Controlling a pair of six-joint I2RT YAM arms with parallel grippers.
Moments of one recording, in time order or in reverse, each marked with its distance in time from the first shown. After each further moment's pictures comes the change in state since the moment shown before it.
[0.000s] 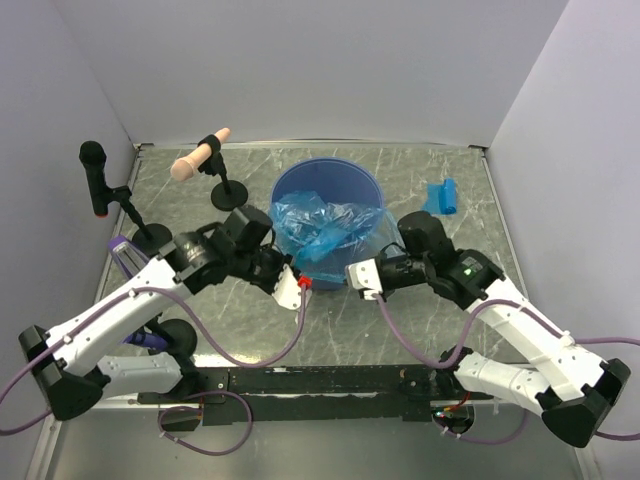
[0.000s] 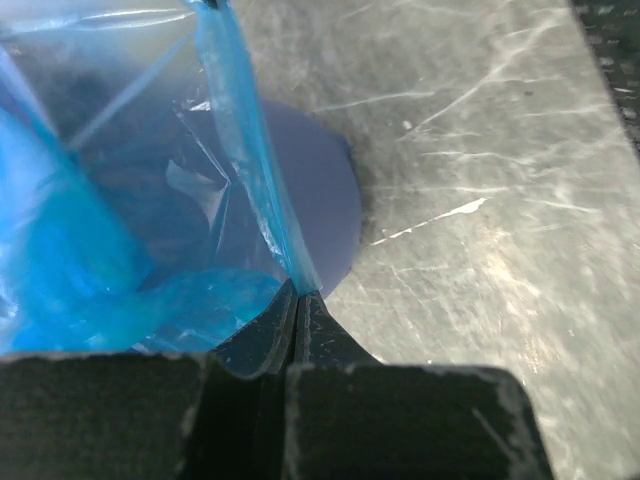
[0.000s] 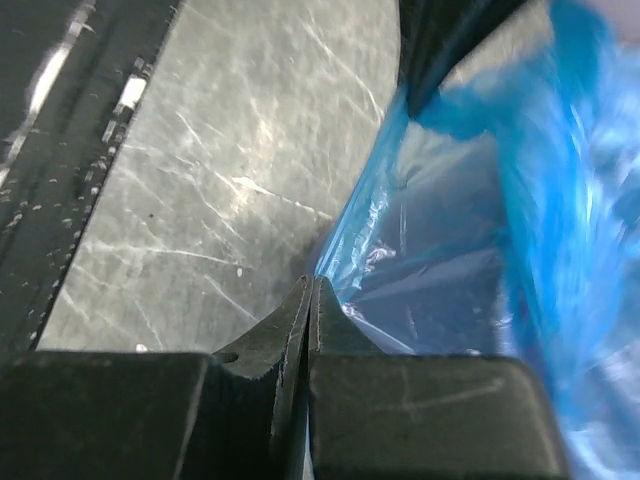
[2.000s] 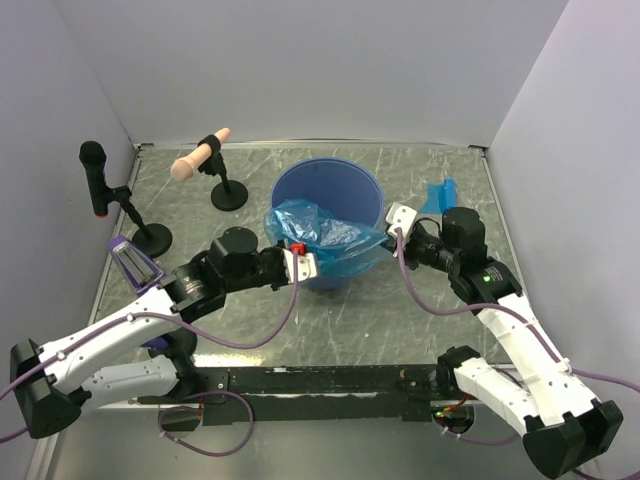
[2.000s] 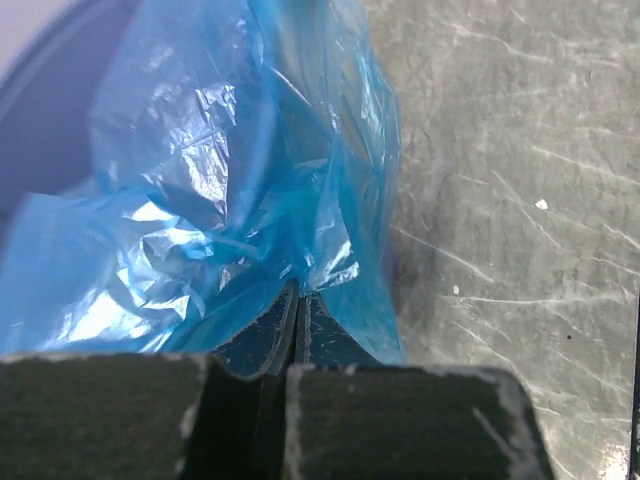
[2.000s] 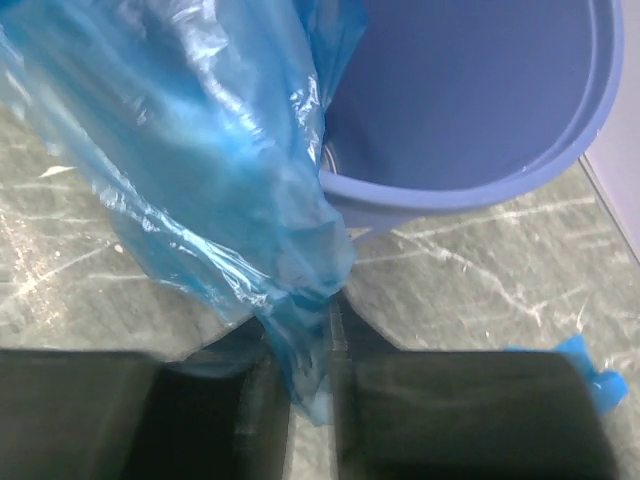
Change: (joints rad) left arm -0.070 -0.189 -0.398 0.729 -0.196 -0.681; right arm -0.331 -0.131 -0.205 0.319 0.254 0.489
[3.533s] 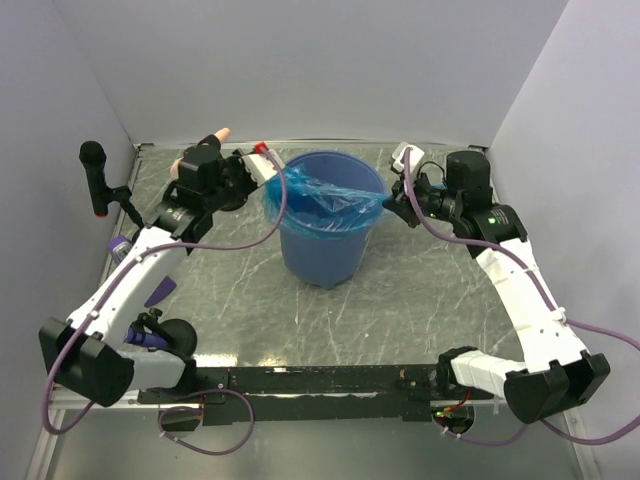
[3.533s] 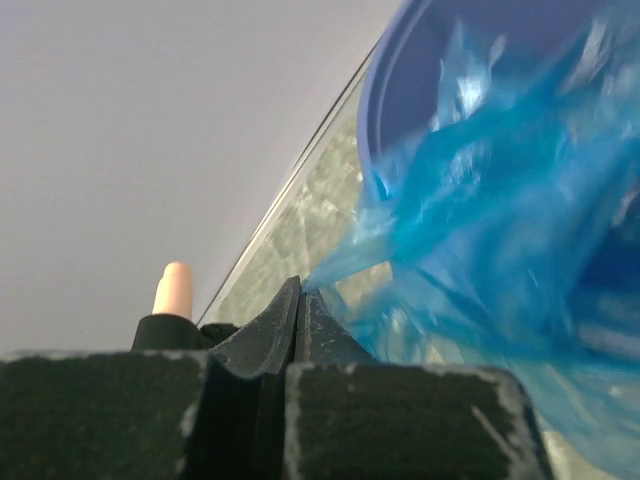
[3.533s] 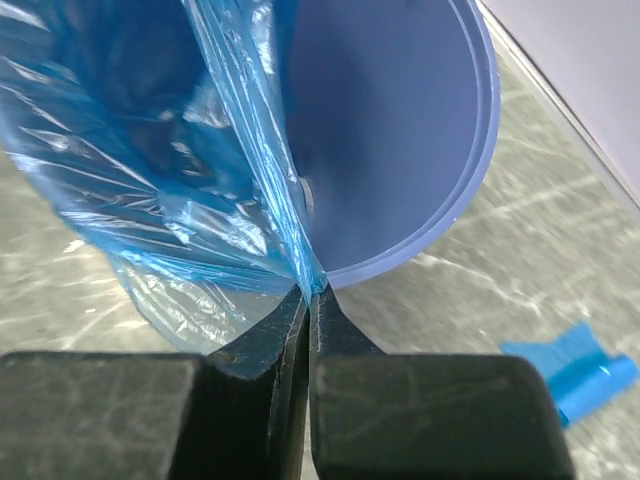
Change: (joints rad) left arm 0.493 0.288 0.343 0.028 -0.068 0.154; right arm -0.090 0.317 0.445 -0.190 -0.029 0.133
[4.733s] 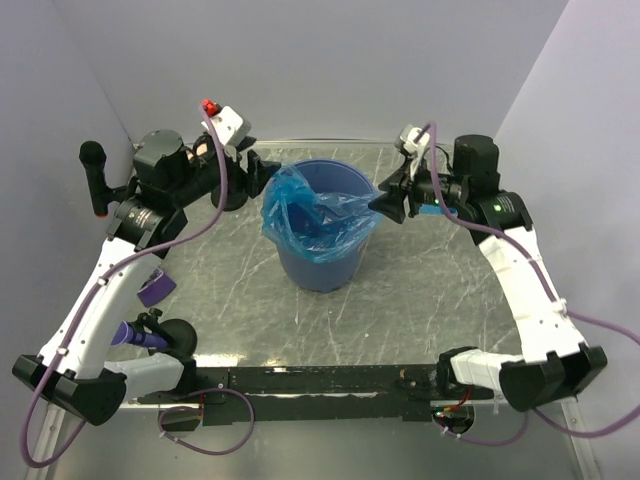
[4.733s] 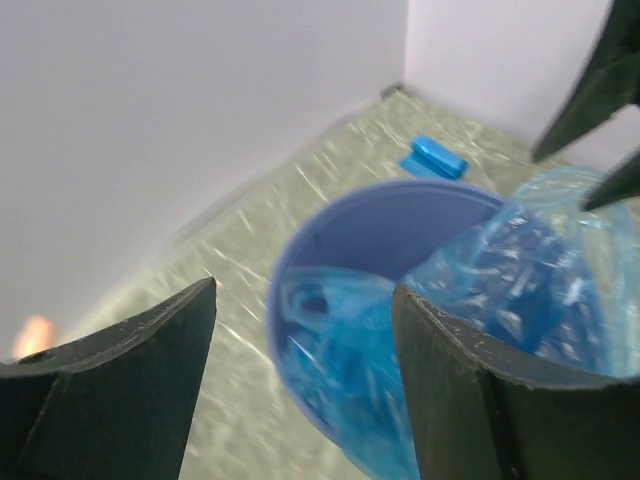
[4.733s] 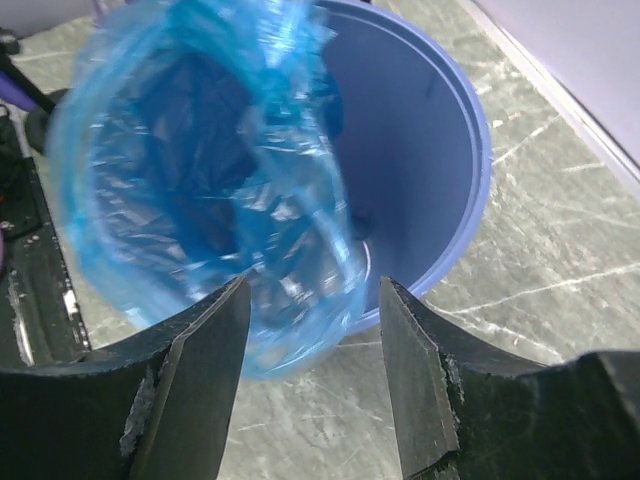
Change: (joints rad) left arm 0.006 -0.100 0.229 -0.105 0.219 -0.534; right arm -0.032 0.042 0.114 -0.011 -0.259 0.119
